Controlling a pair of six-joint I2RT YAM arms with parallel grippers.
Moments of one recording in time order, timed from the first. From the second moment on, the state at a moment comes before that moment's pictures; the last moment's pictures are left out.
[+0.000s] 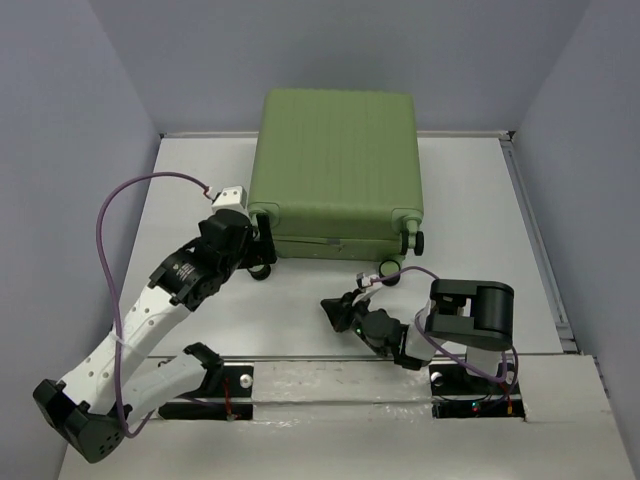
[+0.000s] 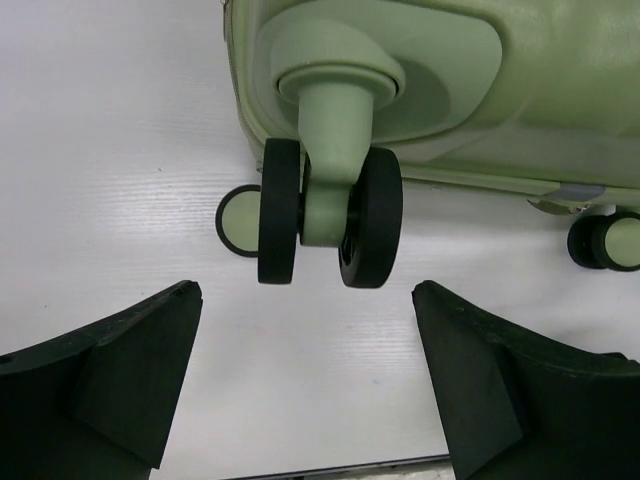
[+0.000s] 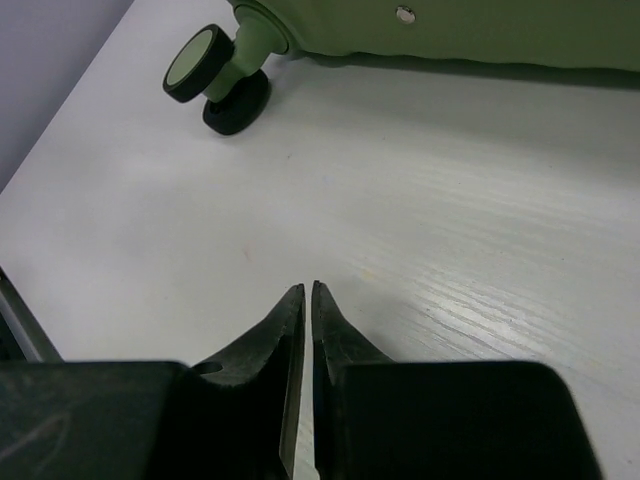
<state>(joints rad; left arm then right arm) -0.62 0.89 0.96 -0.76 -0.34 -0.53 1.29 1.83 0.32 1.33 0.62 0.63</state>
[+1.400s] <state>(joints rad) -0.52 0.88 0.81 -0.45 -0.09 -0.57 1.06 1.35 0.63 0.25 0.63 0.66</state>
